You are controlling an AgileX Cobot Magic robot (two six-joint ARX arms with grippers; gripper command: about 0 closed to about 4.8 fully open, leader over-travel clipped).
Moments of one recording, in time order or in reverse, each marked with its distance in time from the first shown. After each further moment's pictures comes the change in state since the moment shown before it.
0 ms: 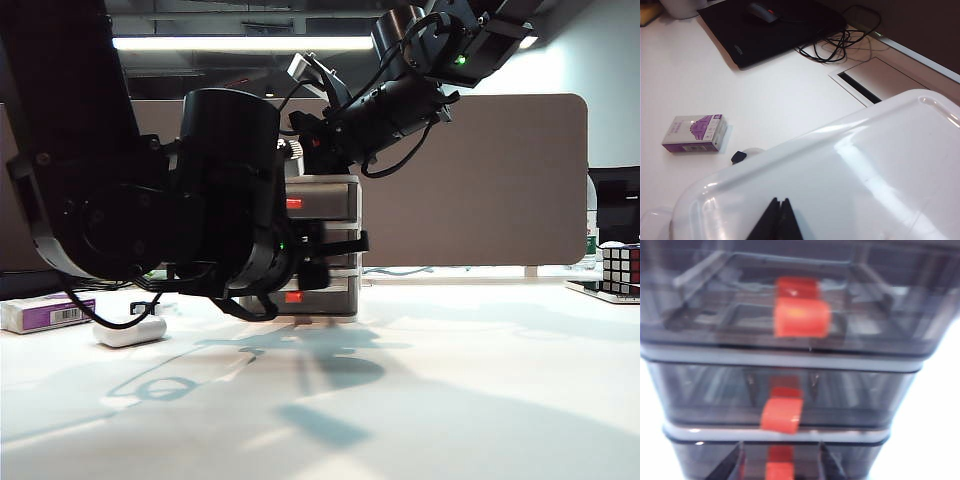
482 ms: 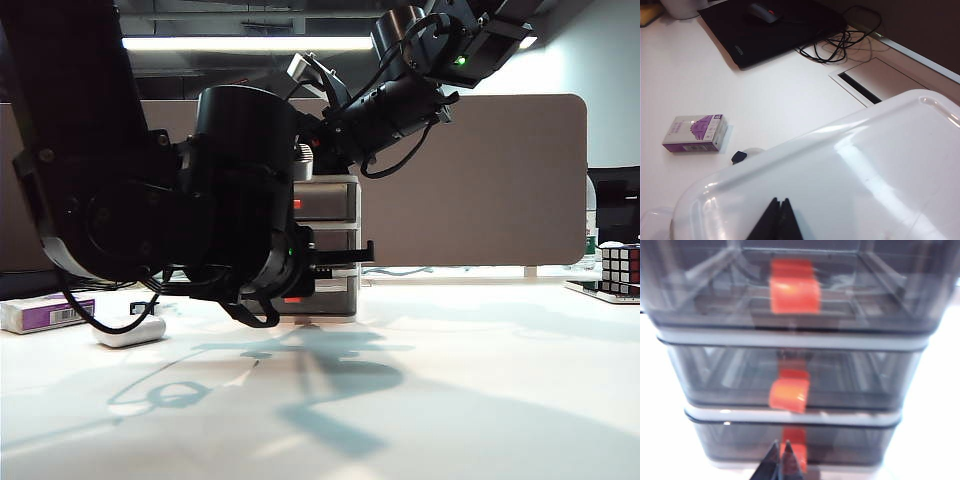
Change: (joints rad) left arm -0.039 0.000 0.000 -0.028 -0.116 0.030; right arm 0.000 0.001 0.000 0.005 0.000 0.000
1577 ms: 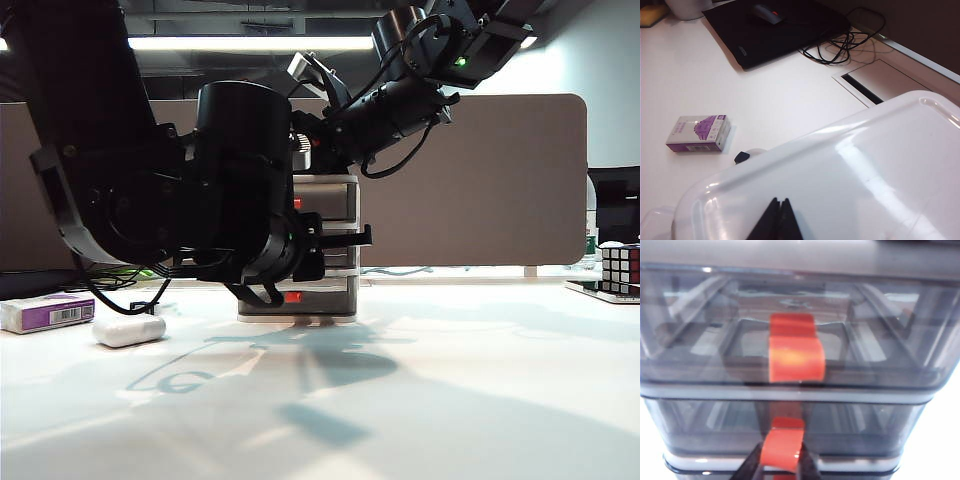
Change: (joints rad) left arm 0.044 0.000 0.055 -0.026 0.076 0.001; right arm 0.000 0.001 0.000 0.007 -0.023 0.000
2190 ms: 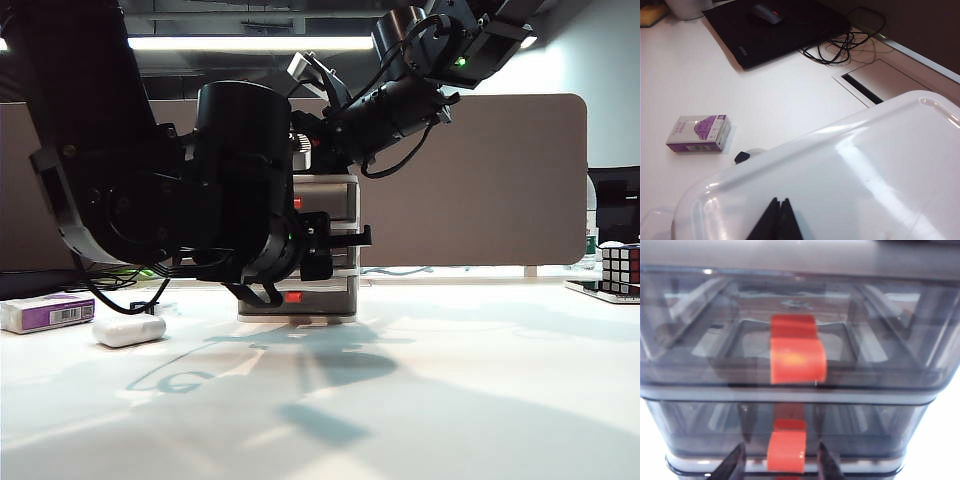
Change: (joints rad) left arm 0.001 0.000 0.000 0.001 -0.001 0.010; right arm 0.000 0.000 0.000 0.000 0.000 0.000
